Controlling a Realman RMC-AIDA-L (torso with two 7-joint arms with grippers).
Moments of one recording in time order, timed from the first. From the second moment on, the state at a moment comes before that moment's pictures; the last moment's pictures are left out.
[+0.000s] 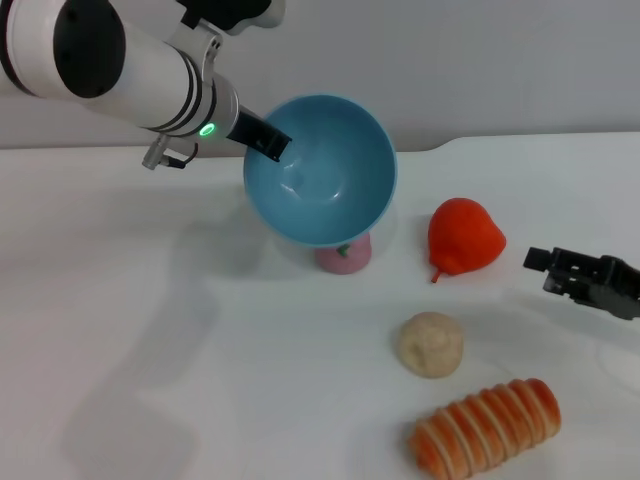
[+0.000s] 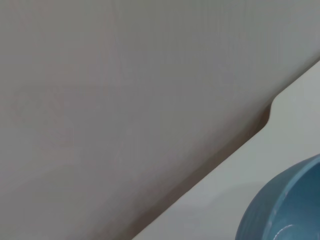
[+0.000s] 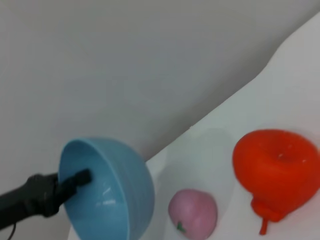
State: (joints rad) left arm -0.92 -2.06 -1.61 -0.82 2.67 -0.78 0.38; right arm 0.36 2.03 -0.71 -0.62 -1.87 -1.34 2.22
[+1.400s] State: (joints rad) left arm -0.91 -2.07 -1.58 -0.83 2.67 -0.77 0.38; right arm 0.53 2.00 -0.80 -0.48 -2.08 -1.34 2.52
